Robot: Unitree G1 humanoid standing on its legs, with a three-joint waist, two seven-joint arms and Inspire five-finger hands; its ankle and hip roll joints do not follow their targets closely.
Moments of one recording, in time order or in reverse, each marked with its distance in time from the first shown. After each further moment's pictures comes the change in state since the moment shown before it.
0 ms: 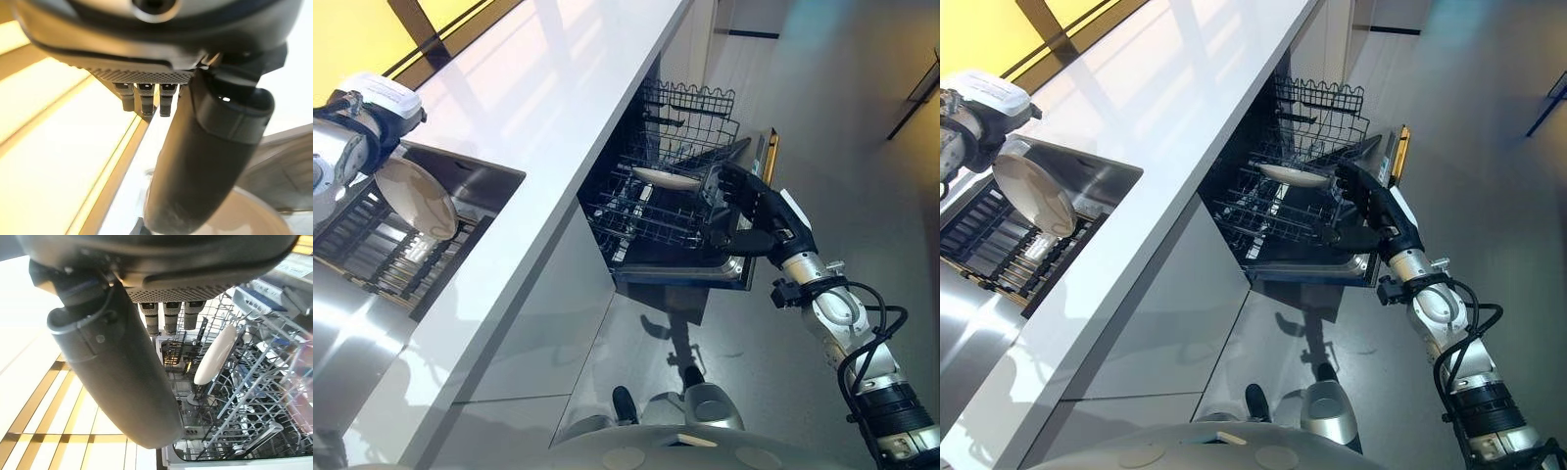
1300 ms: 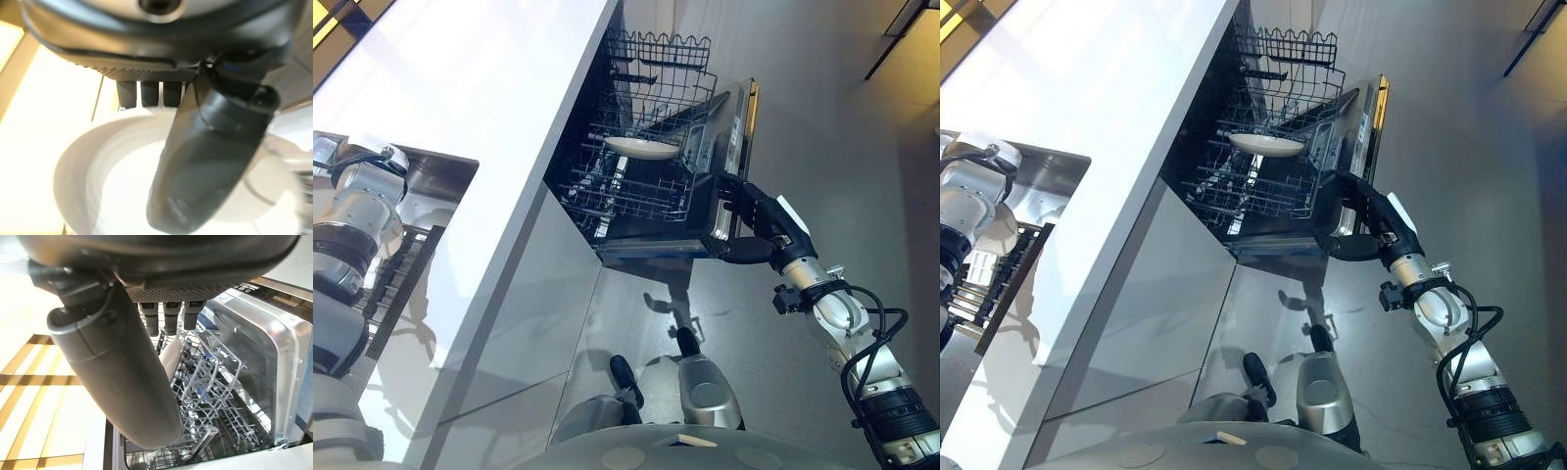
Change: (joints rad) left arm 0.147 -0.227 0.103 0.204 0.553 0.197 -0.087; right arm 0.016 -0.005 0.012 -0.004 -0.040 0.017 0.003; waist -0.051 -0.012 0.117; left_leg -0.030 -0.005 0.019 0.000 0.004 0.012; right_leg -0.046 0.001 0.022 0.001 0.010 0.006
